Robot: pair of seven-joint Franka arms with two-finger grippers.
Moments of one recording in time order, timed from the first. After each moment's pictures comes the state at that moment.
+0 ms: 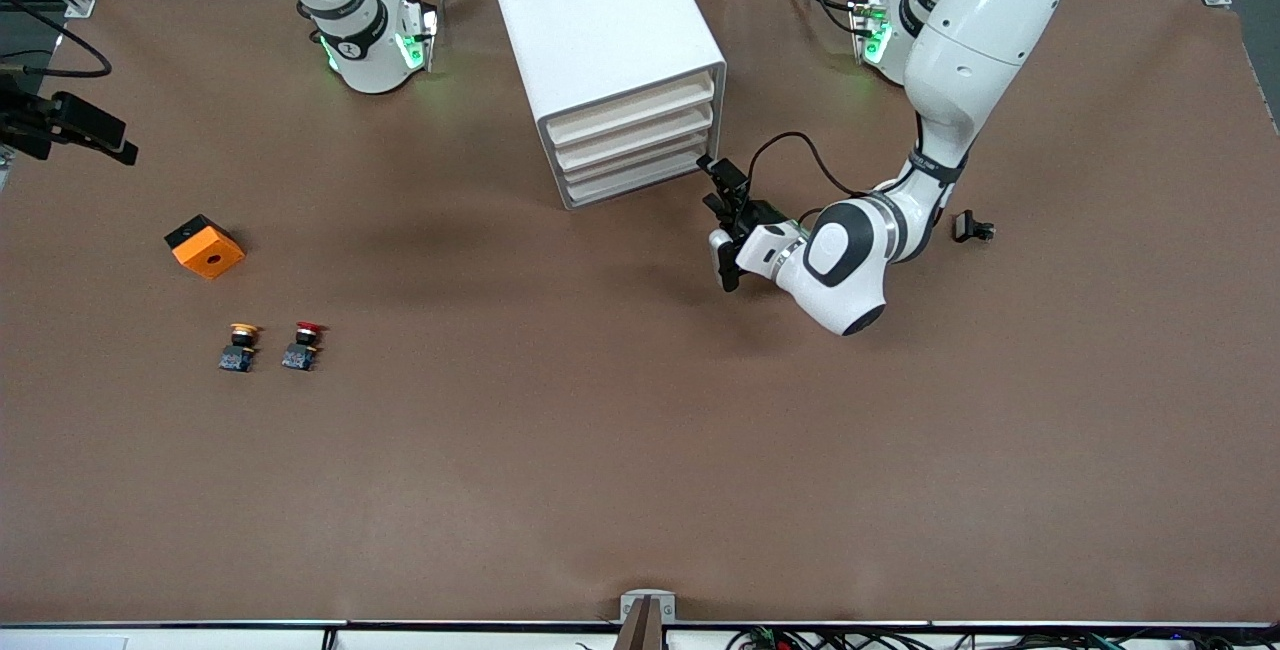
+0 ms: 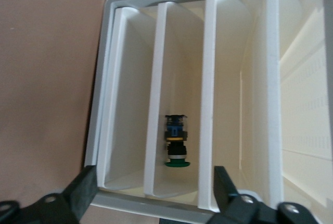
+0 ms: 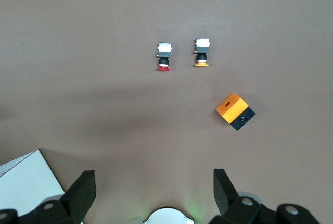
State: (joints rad) left arm -0.34 0.70 -0.14 -1.81 -0.97 1.58 0.97; right arm -0.01 -0.06 -0.07 -1.59 0.00 1.43 0.00
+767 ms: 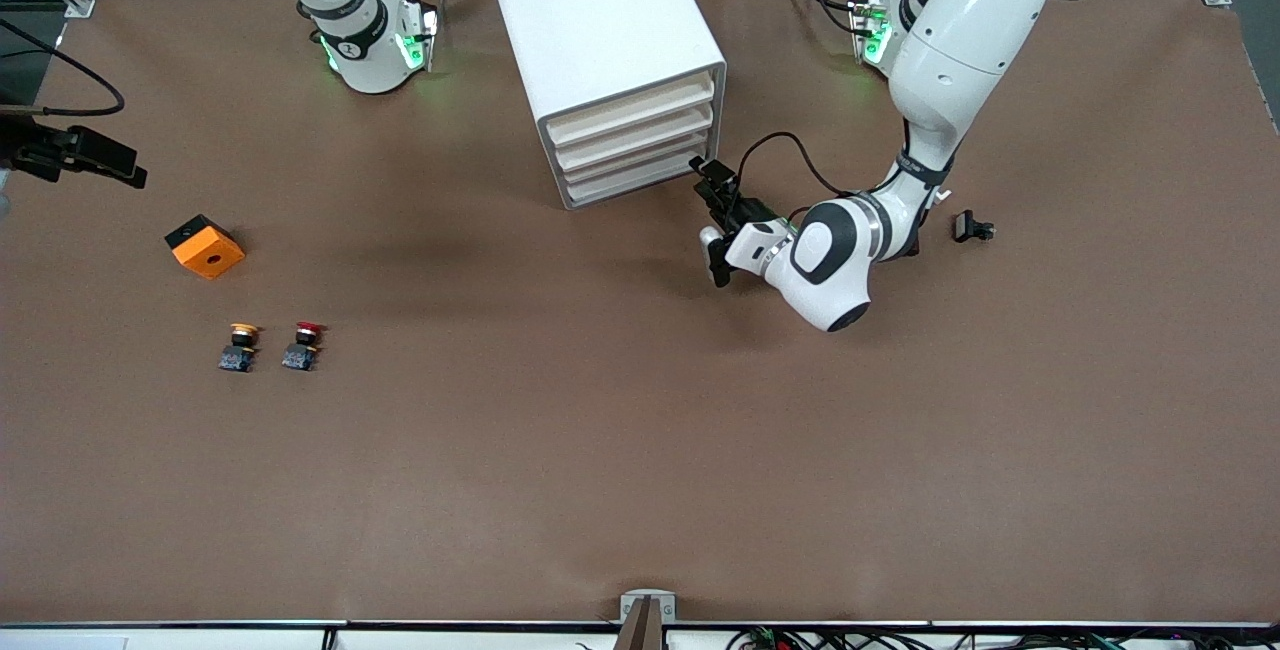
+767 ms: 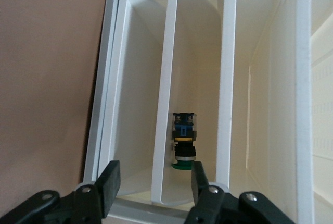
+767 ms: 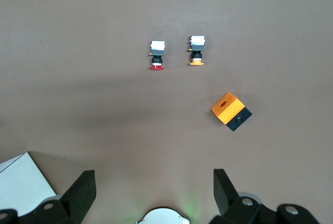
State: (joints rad) left arm -0.38 0.73 -0.14 -1.82 -0.96 1.59 0.98; right arm -0.01 0.00 -0.08 -1.58 -0.02 1.43 0.00
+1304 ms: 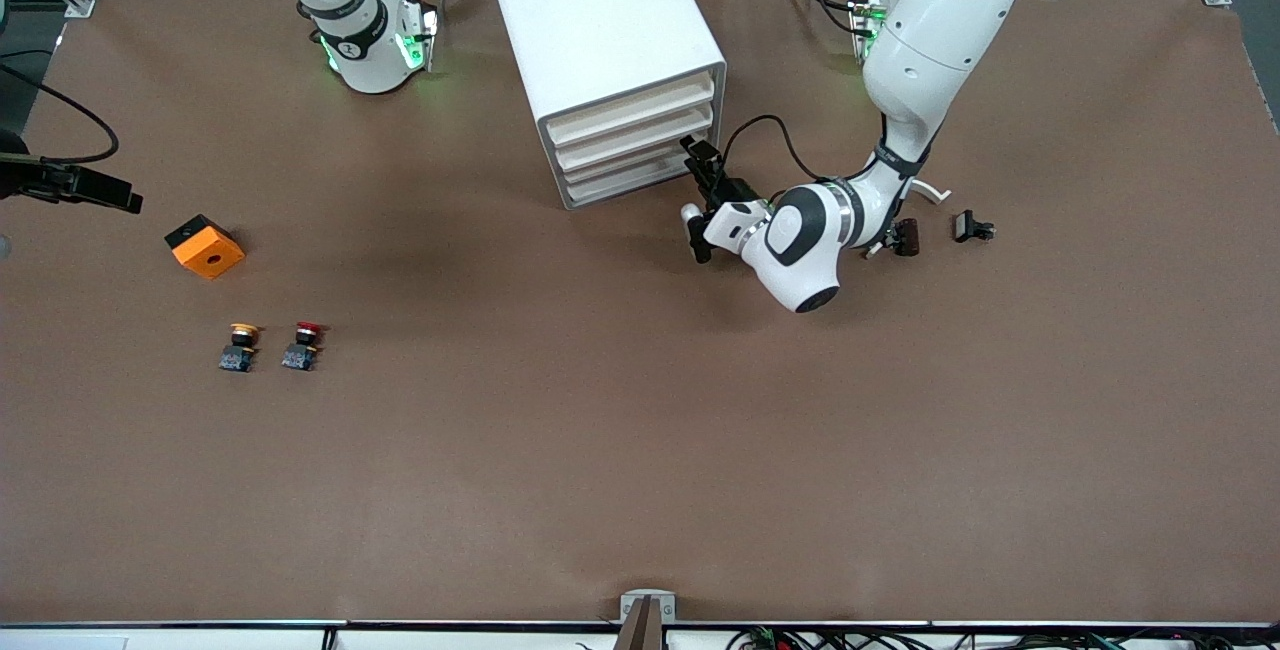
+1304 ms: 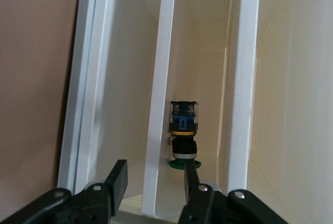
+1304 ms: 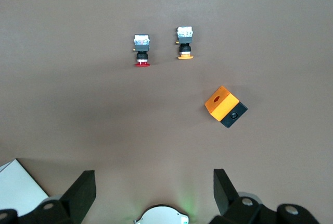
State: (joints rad) left arm -0.45 0.73 -0.14 -1.86 -0.96 1.59 0.98; right arm -0.05 0.08 -0.09 -1.57 -0.02 1.44 0.00
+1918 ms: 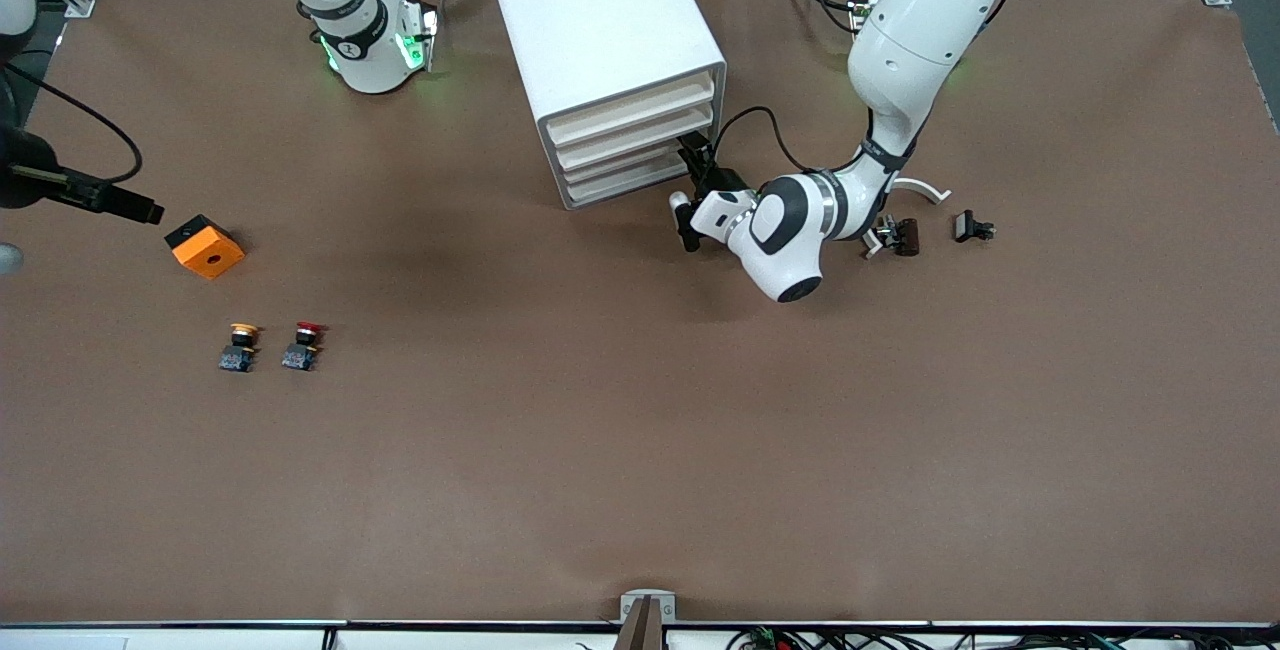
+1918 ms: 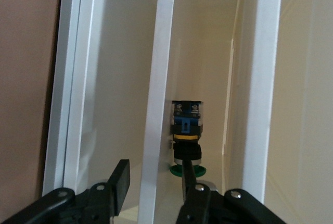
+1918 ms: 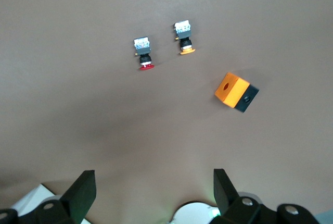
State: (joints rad) left arm -0.49 0.73 -0.14 -1.87 -0.96 1.62 0.98; right arm 0.01 0.08 -0.07 -1.56 -0.02 1.43 0.31
